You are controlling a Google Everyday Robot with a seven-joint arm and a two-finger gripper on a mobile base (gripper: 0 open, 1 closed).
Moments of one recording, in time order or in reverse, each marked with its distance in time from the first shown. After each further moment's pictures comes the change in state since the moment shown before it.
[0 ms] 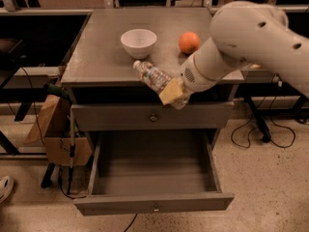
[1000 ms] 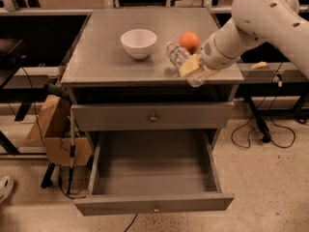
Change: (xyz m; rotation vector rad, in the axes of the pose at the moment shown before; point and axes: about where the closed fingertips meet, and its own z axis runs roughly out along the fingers) arm -0.032 -0.110 0.006 0.037 -0.019 0.341
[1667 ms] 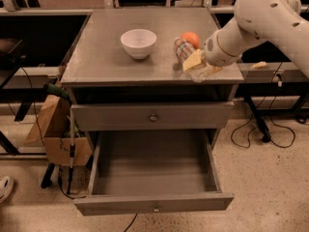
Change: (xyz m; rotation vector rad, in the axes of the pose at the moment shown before) arm -0.016 -0.019 0.003 0.020 -0.042 0.119
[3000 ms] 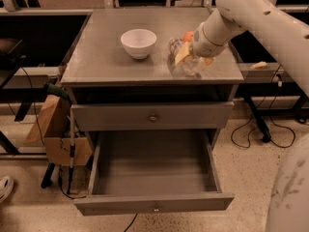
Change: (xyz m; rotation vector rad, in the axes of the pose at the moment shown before) arm -0.032 0.018 0.022 0.015 0.044 0.022
